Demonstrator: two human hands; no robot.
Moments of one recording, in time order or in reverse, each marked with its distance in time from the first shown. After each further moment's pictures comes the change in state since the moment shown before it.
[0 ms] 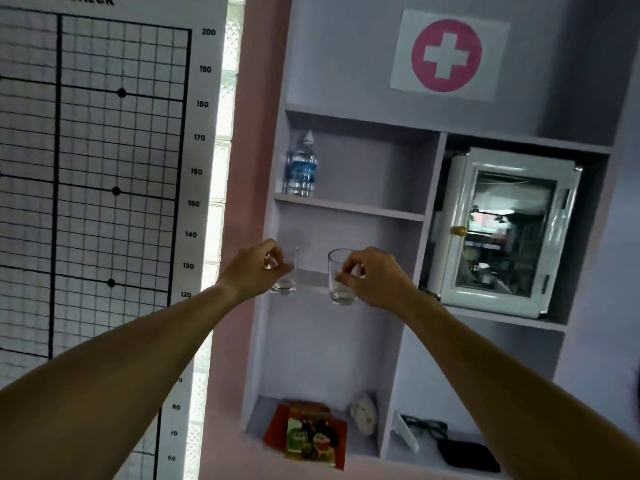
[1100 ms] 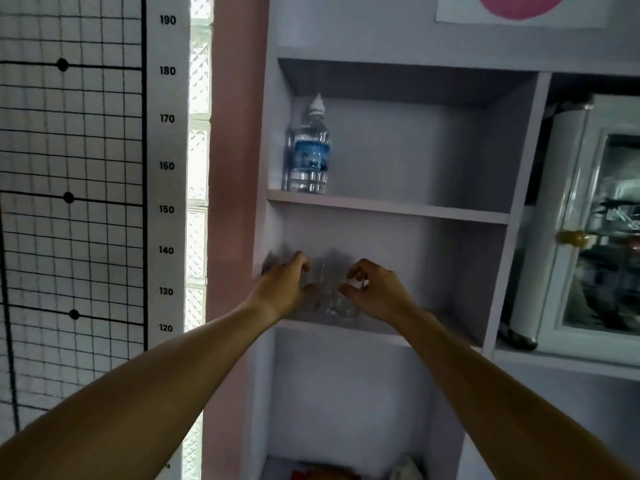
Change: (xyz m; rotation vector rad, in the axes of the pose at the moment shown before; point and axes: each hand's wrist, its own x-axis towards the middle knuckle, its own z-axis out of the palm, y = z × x) left_hand 0.221 -0.149 0.084 0.354 -0.061 -0.026; right_hand 0.258 0.097 0.149 0.175 0.065 0.083
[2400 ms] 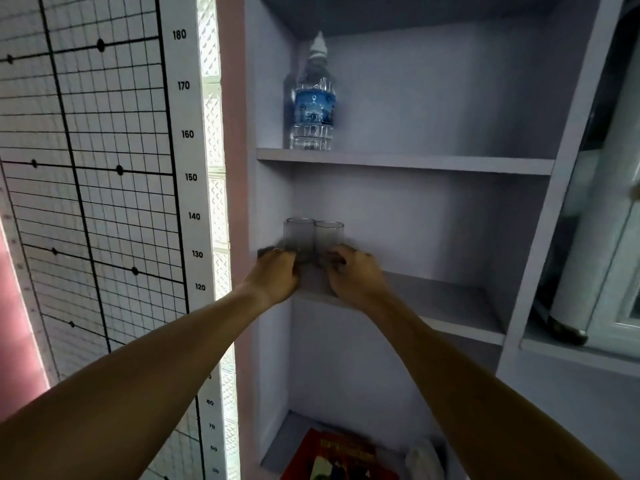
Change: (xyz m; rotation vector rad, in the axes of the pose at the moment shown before) left_hand -0.014 -0.006 0.037 0.234 0.000 -0.133; right_hand 0.010 0.021 0.061 0.139 -0.088 -0.191
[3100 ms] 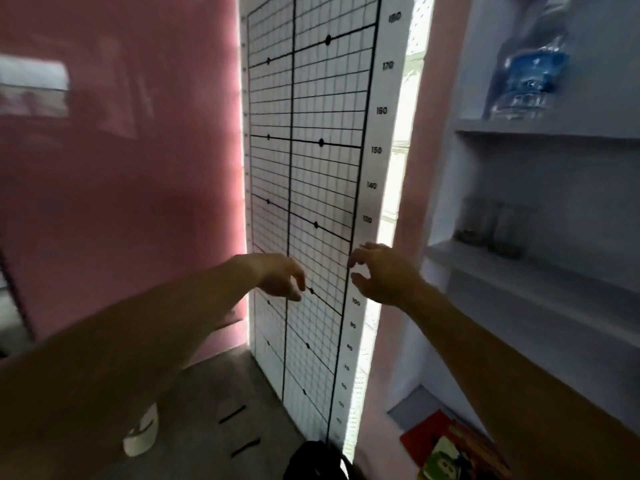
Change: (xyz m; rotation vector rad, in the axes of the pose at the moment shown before) left_hand -0.143 -0.084 -0.086 0.252 -0.691 -0.403; right_hand -0.042 -0.066 0.060 -0.110 -0.393 -0.480
